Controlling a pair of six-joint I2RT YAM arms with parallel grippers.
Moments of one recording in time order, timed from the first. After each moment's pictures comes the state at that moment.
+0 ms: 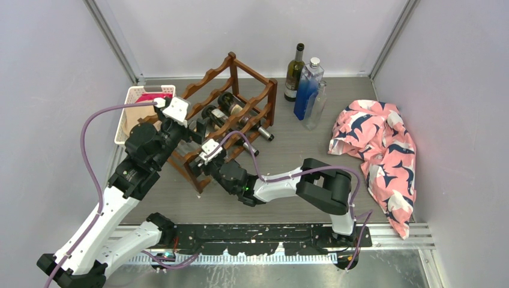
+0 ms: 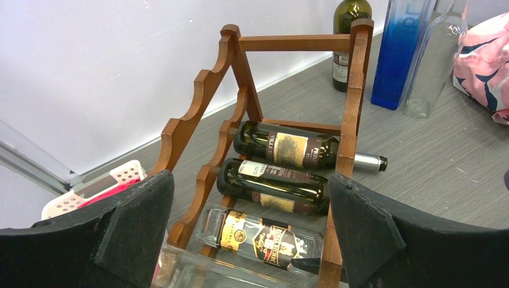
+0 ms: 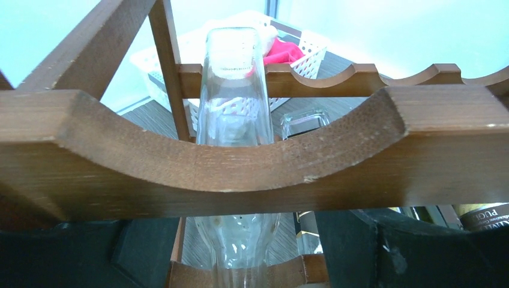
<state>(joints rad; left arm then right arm) -0.54 0.79 0.97 -0.17 -0.12 0.21 1.25 1.93 1.06 0.97 0.49 -0.08</state>
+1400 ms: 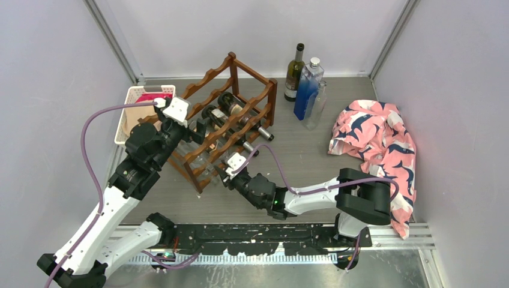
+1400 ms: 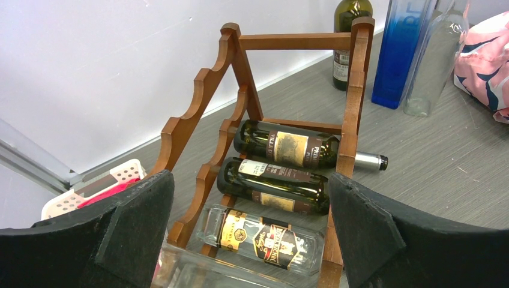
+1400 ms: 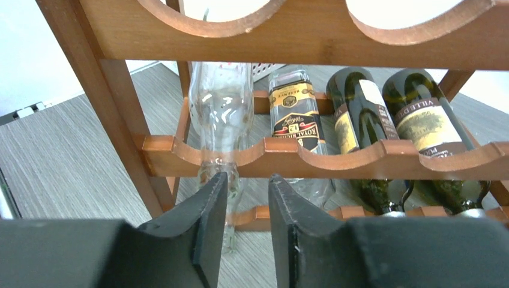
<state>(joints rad) -0.54 0.79 0.96 -0.17 -0.12 0.21 1.31 1.61 0.70 0.99 0.52 -0.08</state>
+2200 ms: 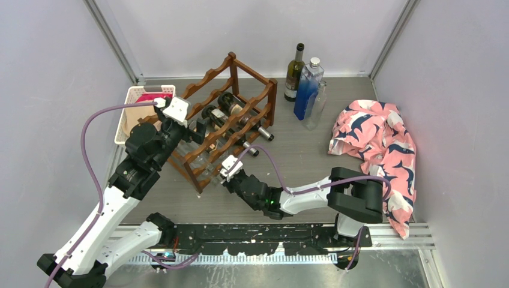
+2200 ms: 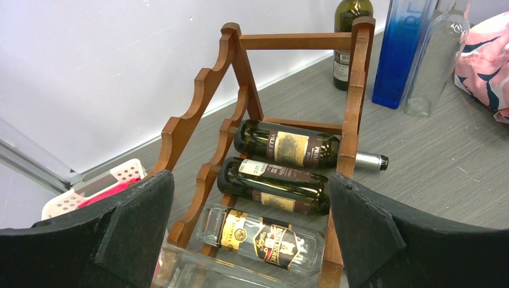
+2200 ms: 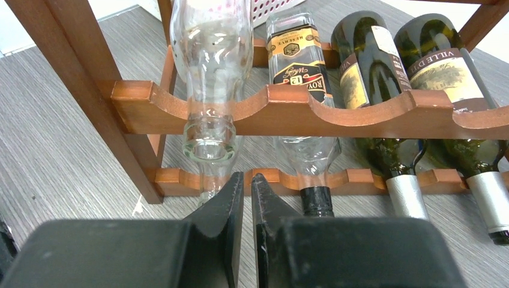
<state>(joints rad) -0.54 0.79 0.96 -0.17 -0.12 0.21 1.31 1.65 0.71 0.85 0.55 -0.03</state>
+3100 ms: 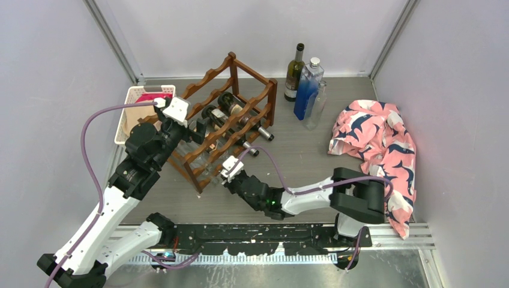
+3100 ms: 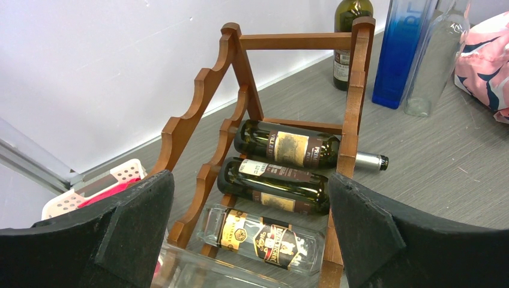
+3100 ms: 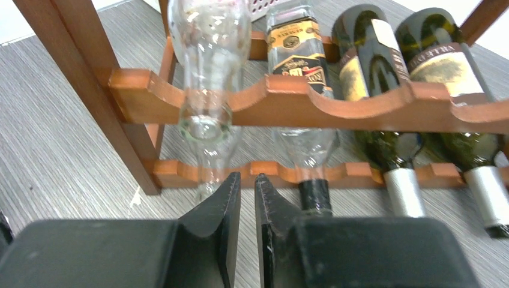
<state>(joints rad) -0.54 0.79 0.96 -0.17 -0.12 0.21 1.31 1.67 0.73 0.83 0.54 -0.03</state>
